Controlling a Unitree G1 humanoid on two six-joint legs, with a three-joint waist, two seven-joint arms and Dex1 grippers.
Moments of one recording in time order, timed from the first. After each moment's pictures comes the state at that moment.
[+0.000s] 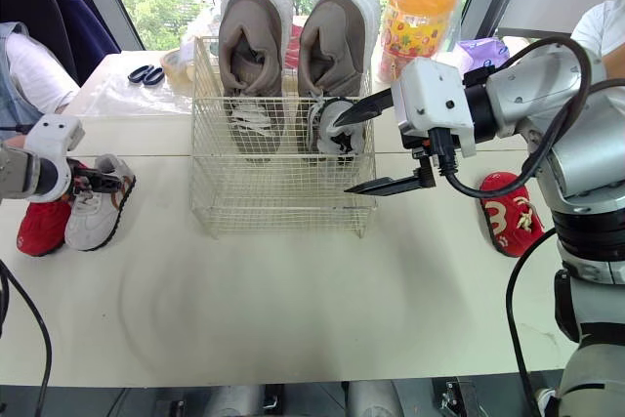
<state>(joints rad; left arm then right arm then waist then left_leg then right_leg) -0.82 1.01 -0.03 0.31 -0.37 1.39 -0.42 -0.94 -0.94 0.10 -0.25 0.42 0.49 1.42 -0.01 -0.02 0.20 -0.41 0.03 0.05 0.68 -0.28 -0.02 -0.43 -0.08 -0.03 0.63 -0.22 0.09</state>
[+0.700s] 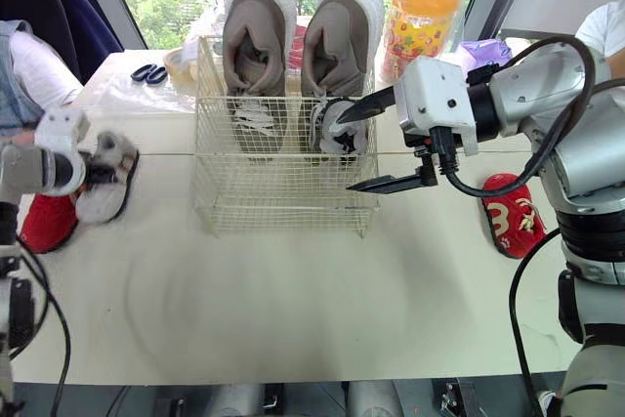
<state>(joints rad) -0.91 0.77 0.26 0.21 -0.34 1.24 -0.29 -0.94 -0.95 0.10 -0.23 0.41 0.48 1.41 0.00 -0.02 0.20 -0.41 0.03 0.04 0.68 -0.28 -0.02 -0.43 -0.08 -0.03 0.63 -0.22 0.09</state>
